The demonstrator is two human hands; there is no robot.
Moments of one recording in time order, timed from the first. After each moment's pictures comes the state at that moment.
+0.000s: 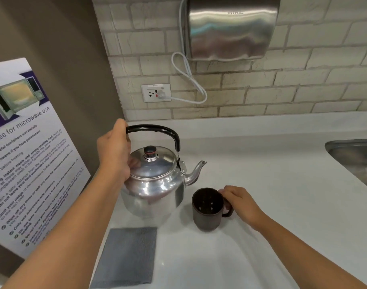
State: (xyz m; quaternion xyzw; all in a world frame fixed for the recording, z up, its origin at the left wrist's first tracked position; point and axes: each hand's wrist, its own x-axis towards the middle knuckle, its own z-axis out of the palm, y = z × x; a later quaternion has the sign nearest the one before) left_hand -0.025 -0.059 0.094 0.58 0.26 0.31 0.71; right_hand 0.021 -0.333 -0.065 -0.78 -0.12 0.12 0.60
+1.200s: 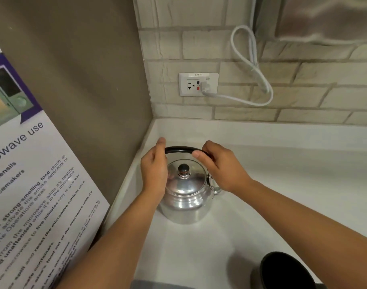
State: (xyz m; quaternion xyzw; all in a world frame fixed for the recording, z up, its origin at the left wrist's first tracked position) left_hand 0.100 0.035 -0.027 0.63 0.26 0.30 0.67; right_hand 0.161 -0.128 -0.010 -0.82 -0.35 -0.04 0.45
